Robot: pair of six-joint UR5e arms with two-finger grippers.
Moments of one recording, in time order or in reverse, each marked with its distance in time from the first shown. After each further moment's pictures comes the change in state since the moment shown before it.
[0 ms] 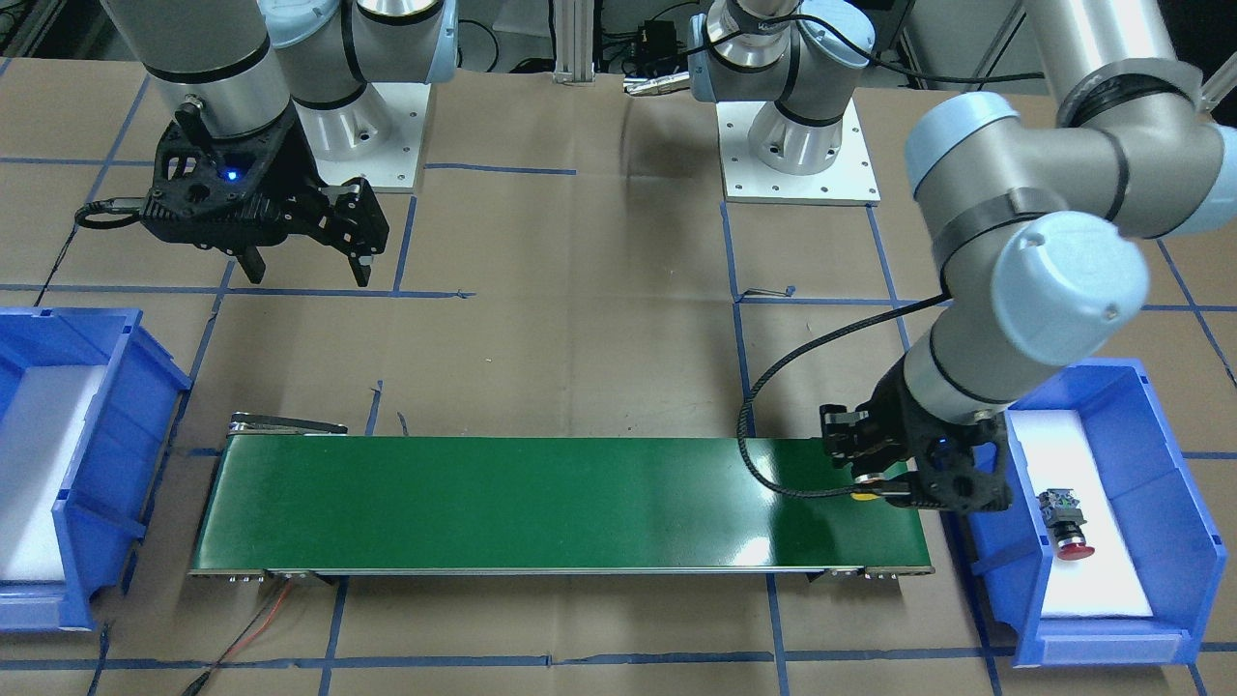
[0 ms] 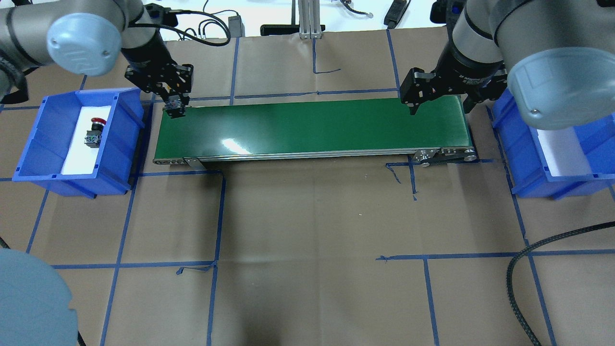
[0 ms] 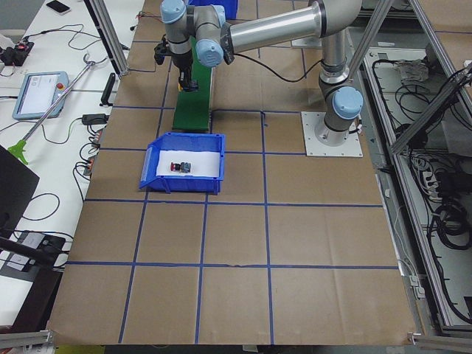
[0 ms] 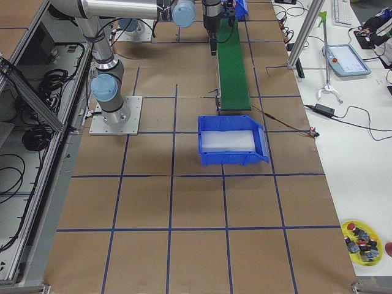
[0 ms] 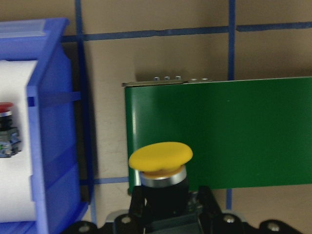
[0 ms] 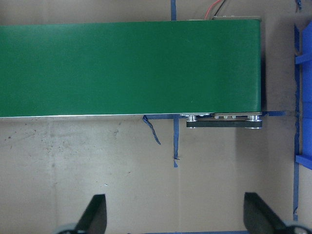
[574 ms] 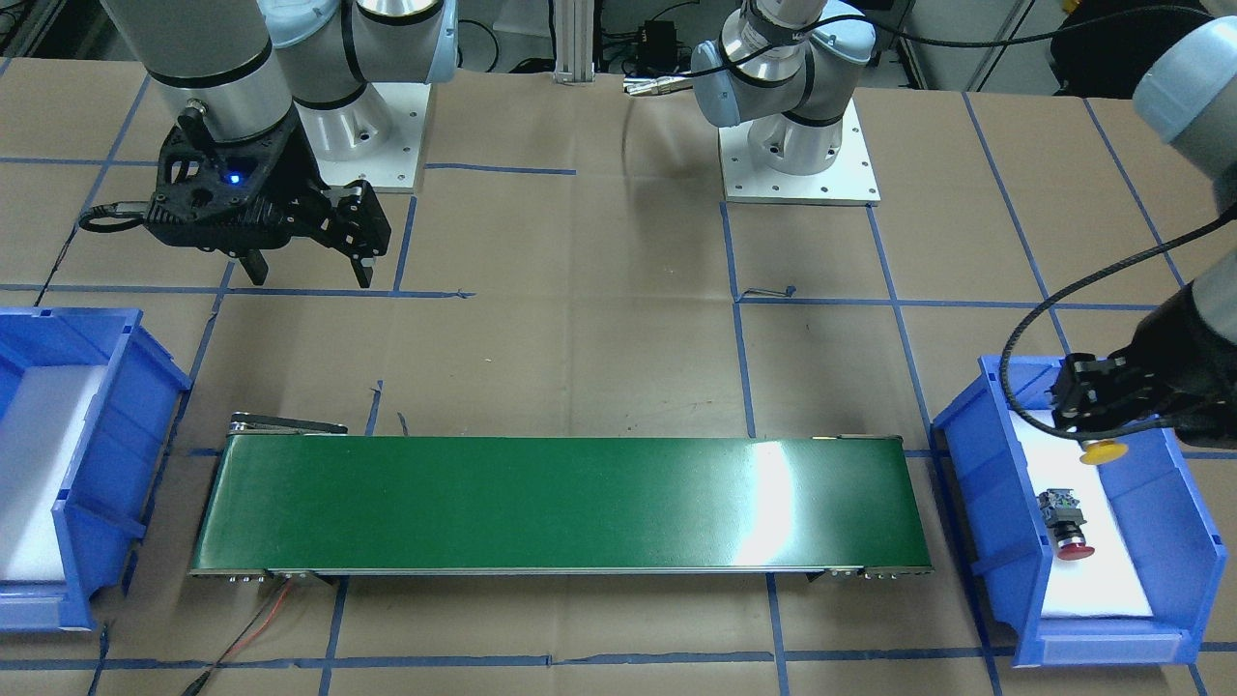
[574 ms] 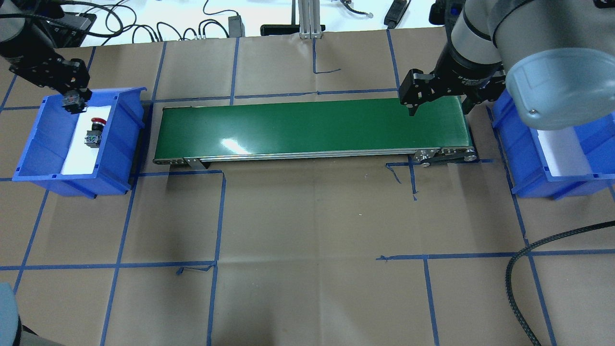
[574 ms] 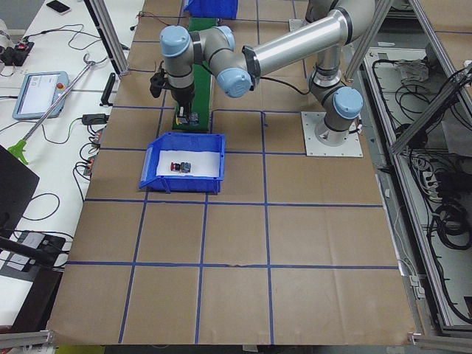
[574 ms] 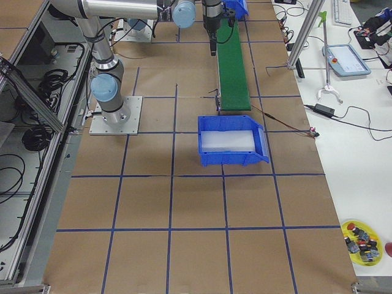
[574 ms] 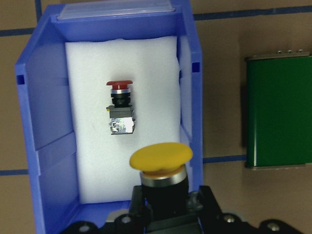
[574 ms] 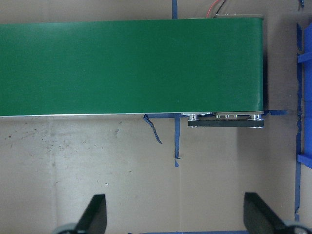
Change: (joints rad) left arm 0.278 0.100 0.034 -0.067 0.002 0.308; right arm 0.001 0.003 0.001 0.000 0.003 0.001
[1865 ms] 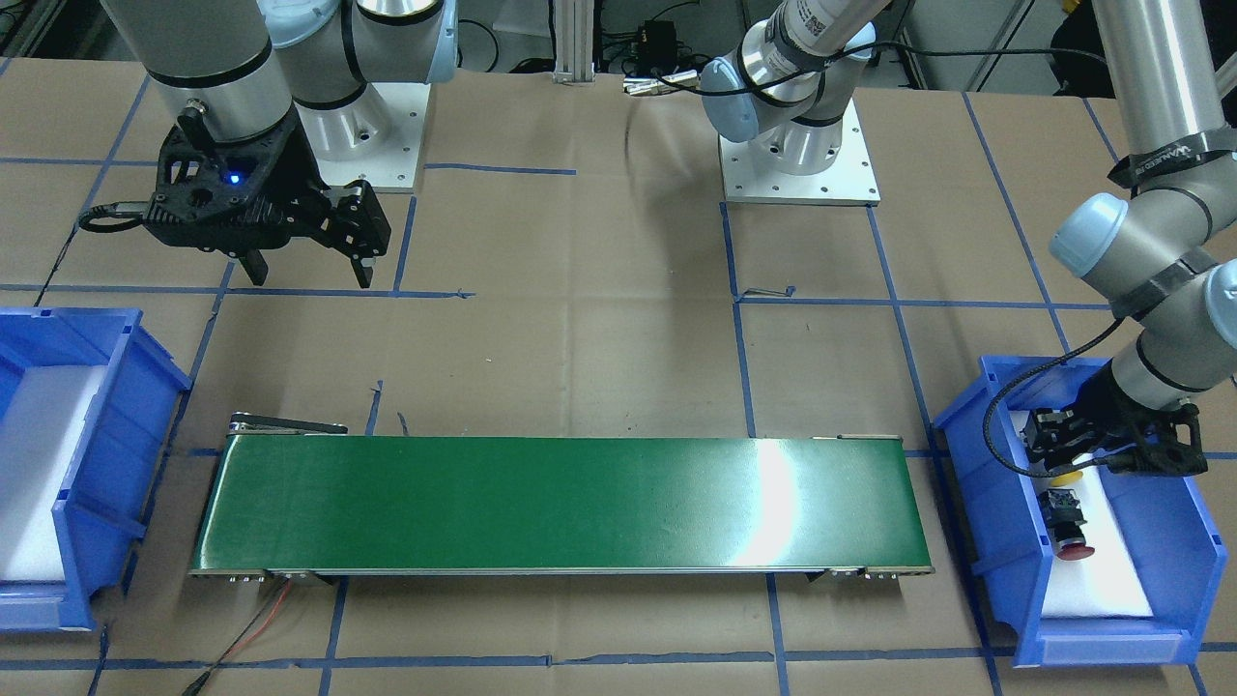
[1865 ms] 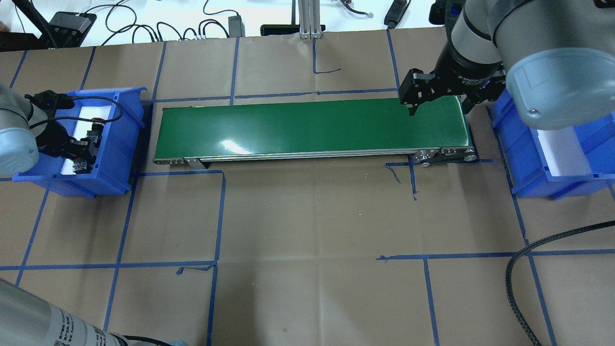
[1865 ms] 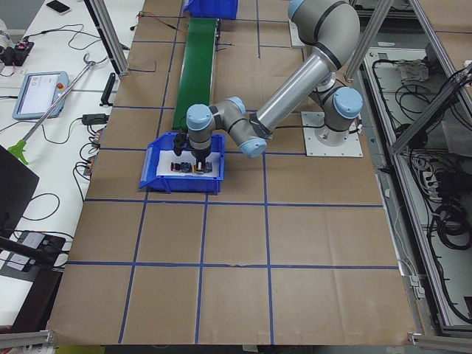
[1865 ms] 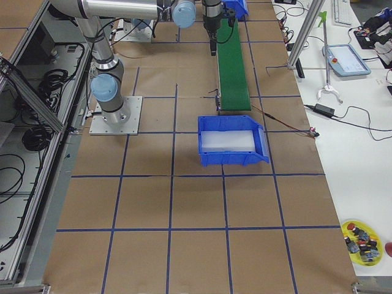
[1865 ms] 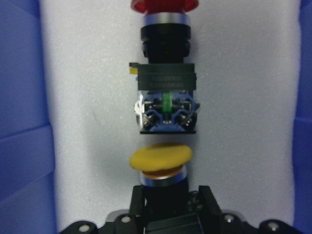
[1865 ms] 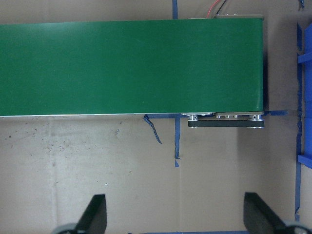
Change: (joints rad) left arm 0.248 -0.121 -0.377 0.540 -0.012 0.205; right arm 0.000 0.000 0.000 0.000 0.001 -0.001
